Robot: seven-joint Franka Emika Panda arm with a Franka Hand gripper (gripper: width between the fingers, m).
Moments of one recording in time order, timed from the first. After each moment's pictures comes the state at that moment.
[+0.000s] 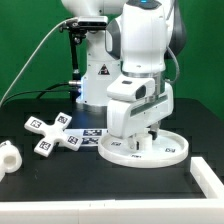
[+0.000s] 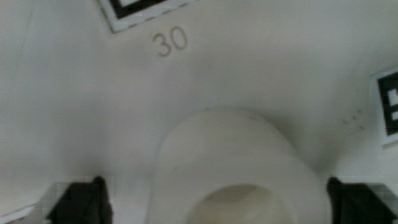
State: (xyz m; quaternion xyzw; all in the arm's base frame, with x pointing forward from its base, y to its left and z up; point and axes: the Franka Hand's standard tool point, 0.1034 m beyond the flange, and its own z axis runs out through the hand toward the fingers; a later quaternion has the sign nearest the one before) arm 0.405 0.070 0.010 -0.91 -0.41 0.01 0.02
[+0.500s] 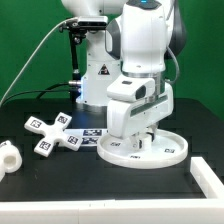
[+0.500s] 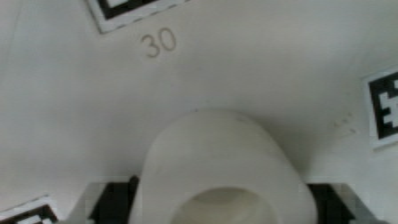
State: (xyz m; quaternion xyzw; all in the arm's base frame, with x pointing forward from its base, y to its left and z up) arm 0.407 0.065 0.013 -0.91 -0.41 0.02 0.02
